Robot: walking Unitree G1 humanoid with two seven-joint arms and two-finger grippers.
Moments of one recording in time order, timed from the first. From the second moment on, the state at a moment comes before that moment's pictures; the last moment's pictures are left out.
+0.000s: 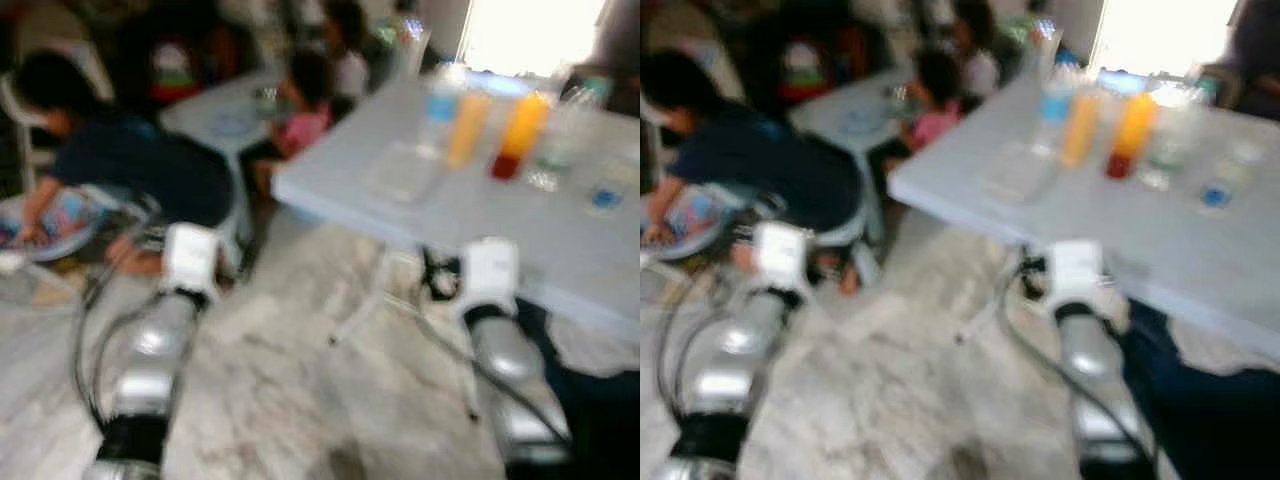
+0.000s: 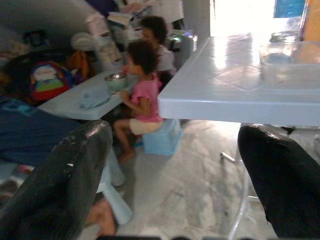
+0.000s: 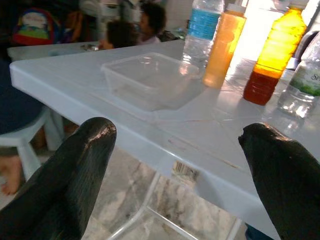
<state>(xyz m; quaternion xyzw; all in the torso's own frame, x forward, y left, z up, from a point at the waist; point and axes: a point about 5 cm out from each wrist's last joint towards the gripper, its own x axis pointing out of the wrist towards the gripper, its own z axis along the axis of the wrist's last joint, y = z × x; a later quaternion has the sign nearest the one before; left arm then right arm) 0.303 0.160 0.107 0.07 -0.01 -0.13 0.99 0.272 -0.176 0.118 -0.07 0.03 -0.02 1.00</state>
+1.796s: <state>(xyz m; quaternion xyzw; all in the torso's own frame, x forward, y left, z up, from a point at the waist) 0.297 0.192 0.112 0.08 -0.01 -0.07 0.99 0.337 -0.163 0.155 0.02 -0.03 0.06 1.00</state>
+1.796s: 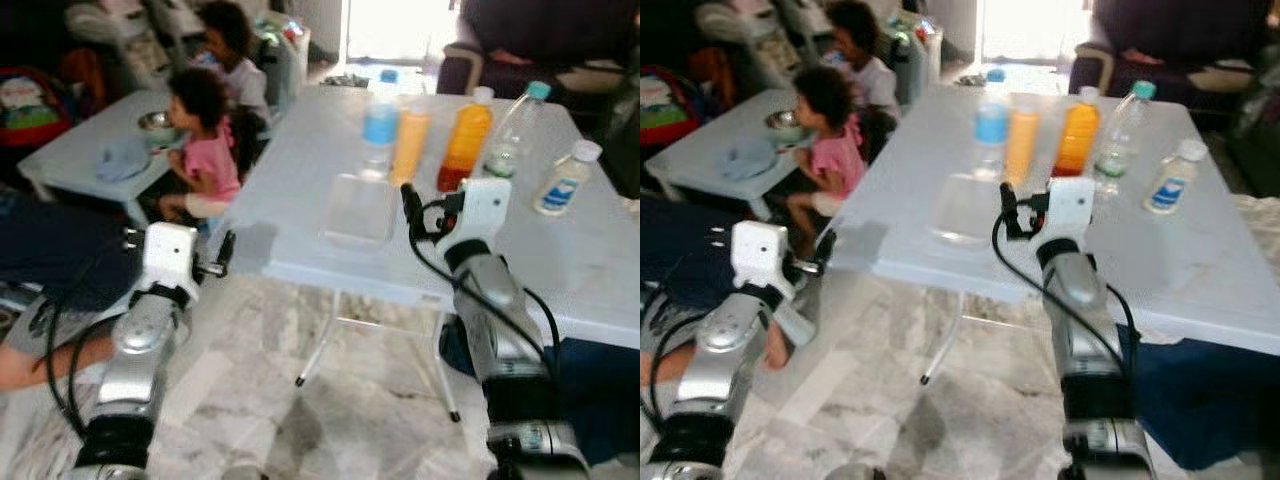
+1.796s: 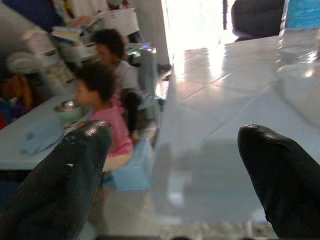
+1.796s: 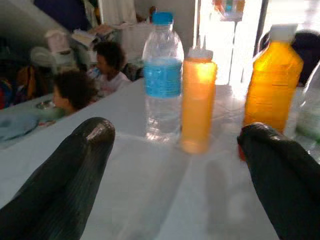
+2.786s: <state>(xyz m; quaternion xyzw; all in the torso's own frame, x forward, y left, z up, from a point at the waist) 0.282 0.207 0.118 0.13 0.01 -0.09 0.99 0.366 -0.134 0.124 0.12 0.06 0.06 0.99</state>
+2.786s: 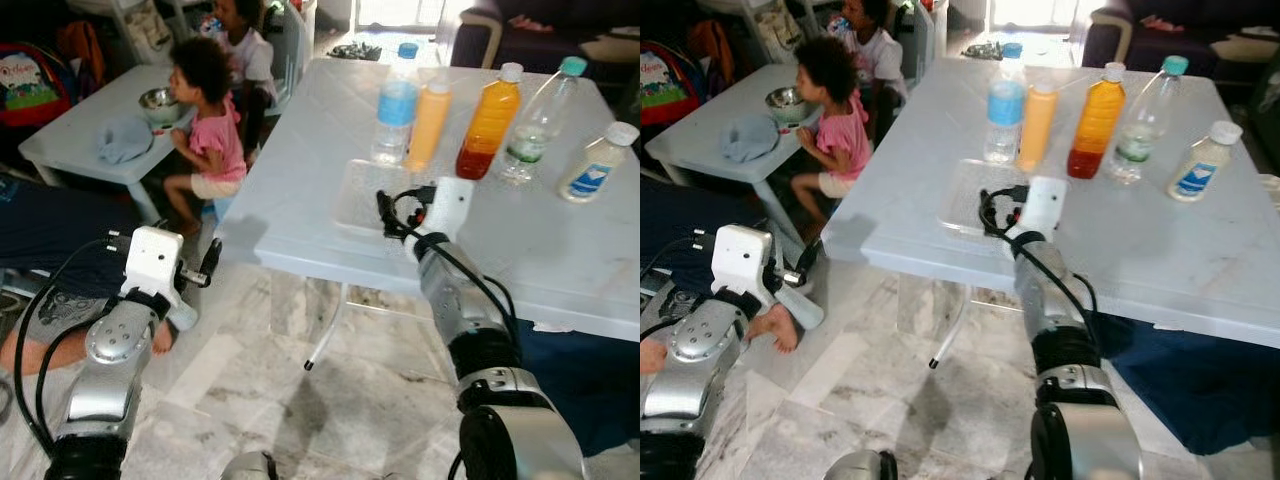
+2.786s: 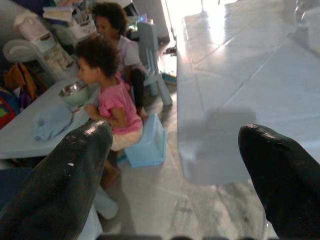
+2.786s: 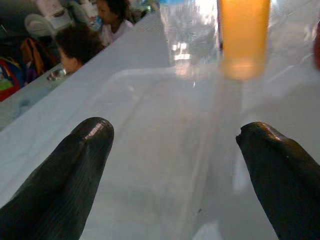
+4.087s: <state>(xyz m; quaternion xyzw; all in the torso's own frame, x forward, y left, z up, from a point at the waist) 0.279 0.209 0.126 0.15 0.01 -0.10 0.98 0.374 -0.118 0.119 0.28 0.07 0.03 0.96</state>
